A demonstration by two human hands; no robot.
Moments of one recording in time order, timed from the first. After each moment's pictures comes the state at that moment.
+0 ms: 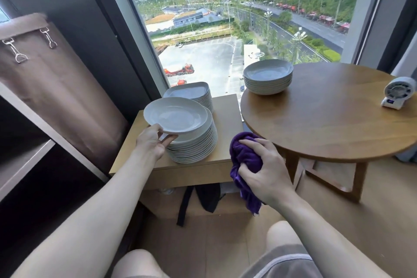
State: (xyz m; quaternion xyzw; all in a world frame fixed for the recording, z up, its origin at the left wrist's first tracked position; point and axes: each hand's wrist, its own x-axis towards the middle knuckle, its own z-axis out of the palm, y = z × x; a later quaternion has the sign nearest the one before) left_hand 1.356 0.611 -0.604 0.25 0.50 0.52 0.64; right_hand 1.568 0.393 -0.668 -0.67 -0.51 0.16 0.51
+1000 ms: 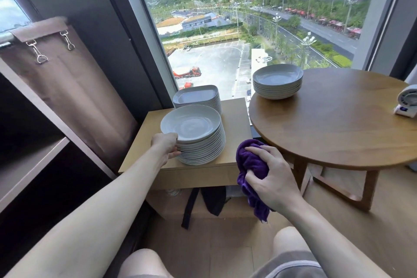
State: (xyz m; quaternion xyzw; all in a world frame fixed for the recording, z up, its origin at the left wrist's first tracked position) left_hand 1.351 0.616 -0.620 0.45 0.69 0.34 0.45; right_hand 1.564 0.392 -0.671 -0.67 -0.52 0.19 0.50
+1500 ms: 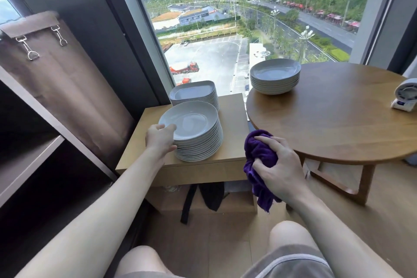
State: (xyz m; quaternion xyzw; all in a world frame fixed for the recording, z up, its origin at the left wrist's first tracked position) left_hand 1.354 0.592 -0.605 0.50 0.65 0.40 0.41; right_hand 1.583 0.392 -0.665 -0.68 -0.48 0.19 0.52
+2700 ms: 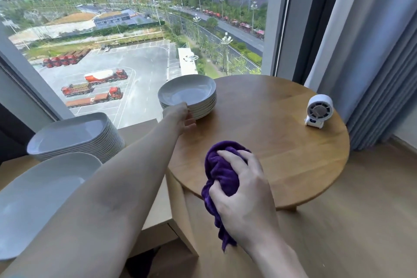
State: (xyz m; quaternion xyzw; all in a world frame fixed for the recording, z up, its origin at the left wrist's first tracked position) left_hand 1.743 0.719 -0.651 0.49 0.55 0.23 0.63; right_hand 1.697 0.431 -0.661 -0.77 -0.37 0.08 0.51
